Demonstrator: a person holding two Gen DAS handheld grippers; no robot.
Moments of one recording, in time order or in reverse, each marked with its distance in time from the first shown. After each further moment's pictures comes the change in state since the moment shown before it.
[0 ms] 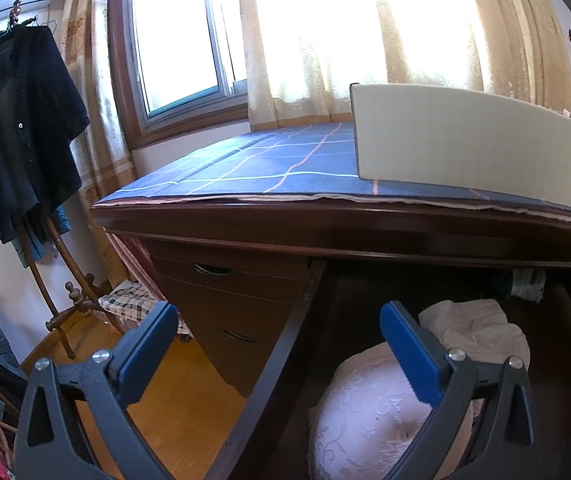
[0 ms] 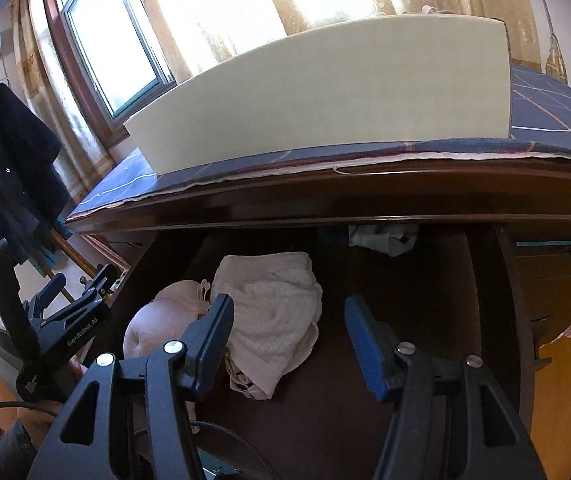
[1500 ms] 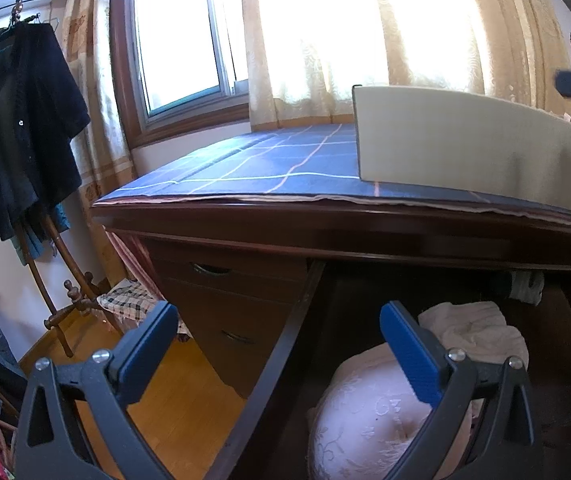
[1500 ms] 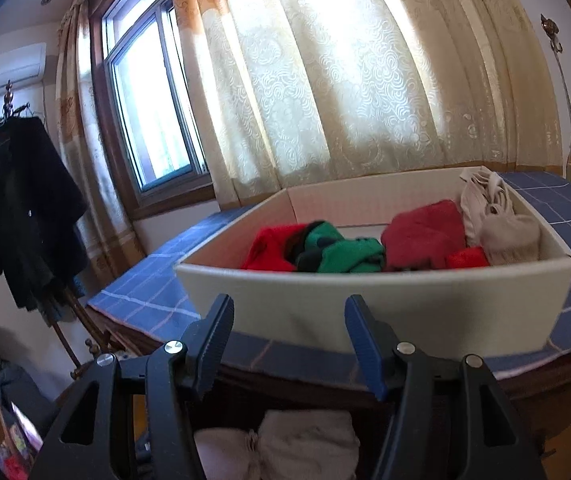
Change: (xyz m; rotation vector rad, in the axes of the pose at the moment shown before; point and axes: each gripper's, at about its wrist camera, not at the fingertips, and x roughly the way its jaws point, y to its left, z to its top) left arm 0.000 0.002 0.001 -0.015 -0.003 -0.005; right arm -0.032 0.052 0.090 -0.098 -0.343 0.042
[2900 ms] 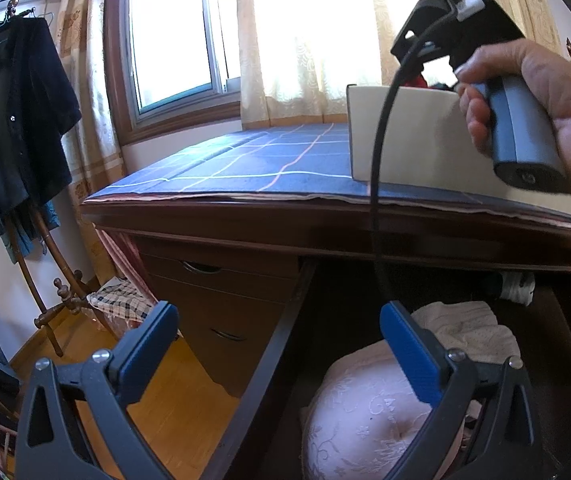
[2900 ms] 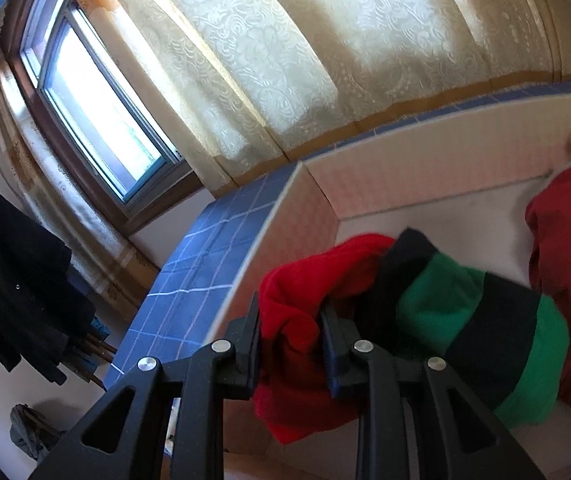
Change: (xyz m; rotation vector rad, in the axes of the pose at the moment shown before) left arm 0.003 -0.002 0.001 -0.001 0.006 -0.040; right arm 0.202 0.022 0.078 0.314 0.220 0.049
